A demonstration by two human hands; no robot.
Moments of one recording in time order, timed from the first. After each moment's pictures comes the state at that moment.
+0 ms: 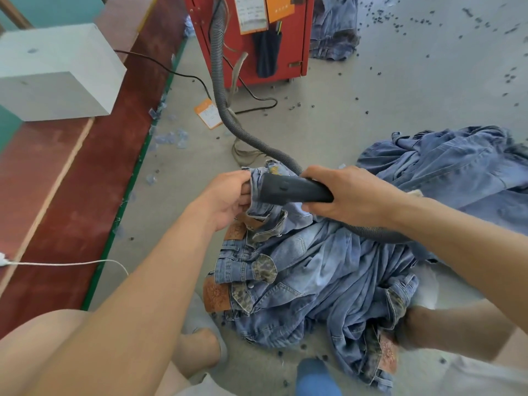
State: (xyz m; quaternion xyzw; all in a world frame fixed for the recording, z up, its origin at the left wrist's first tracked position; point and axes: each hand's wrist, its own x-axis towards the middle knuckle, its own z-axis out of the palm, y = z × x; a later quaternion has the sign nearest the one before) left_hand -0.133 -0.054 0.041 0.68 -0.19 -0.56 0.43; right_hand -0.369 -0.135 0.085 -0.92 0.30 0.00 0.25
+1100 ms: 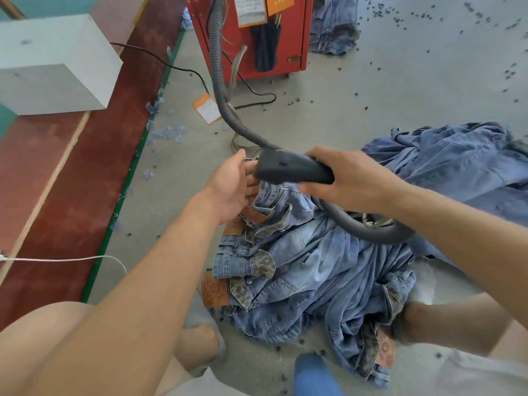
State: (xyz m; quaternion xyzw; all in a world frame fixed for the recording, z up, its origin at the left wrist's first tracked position) left_hand -0.134 -0.063 0.037 0.62 -0.18 -0.62 0.44; right_hand -0.365 -0.142 0.090 -0.90 0.33 -0.07 0.29
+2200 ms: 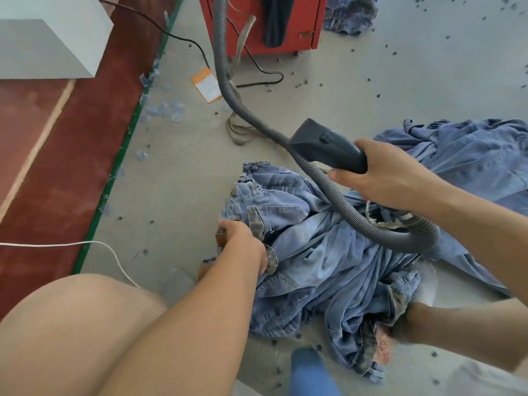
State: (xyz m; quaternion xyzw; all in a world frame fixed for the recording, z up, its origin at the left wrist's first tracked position) left_hand -0.174 -0.022 -0.087 0.70 0.37 -0.45 0.41; right_hand -0.367 -0.157 0.076 -0.83 0.47 -0.01 0.30
